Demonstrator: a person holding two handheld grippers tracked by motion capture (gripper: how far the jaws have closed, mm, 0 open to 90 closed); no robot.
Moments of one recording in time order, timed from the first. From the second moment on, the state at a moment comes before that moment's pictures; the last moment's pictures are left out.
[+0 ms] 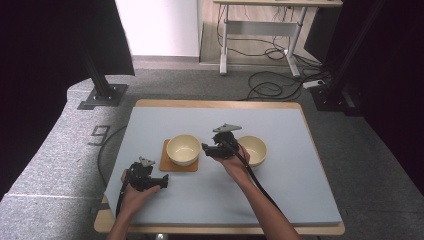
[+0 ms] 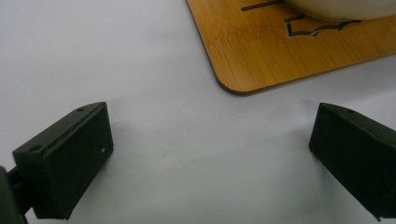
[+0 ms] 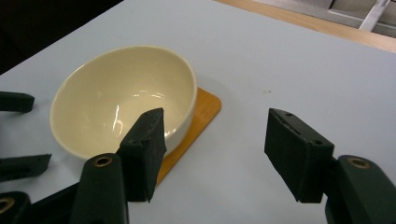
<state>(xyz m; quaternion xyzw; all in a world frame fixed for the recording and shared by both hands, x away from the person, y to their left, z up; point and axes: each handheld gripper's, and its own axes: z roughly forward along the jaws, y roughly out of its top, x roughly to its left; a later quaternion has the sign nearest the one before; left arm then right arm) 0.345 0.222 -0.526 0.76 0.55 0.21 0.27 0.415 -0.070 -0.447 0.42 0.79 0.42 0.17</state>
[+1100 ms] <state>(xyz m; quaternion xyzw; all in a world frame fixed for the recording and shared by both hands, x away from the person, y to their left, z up) 0.345 0.221 -0.527 0.76 0.55 0.21 0.27 0.355 -0.192 -0.445 0.42 0.76 0.45 0.22</state>
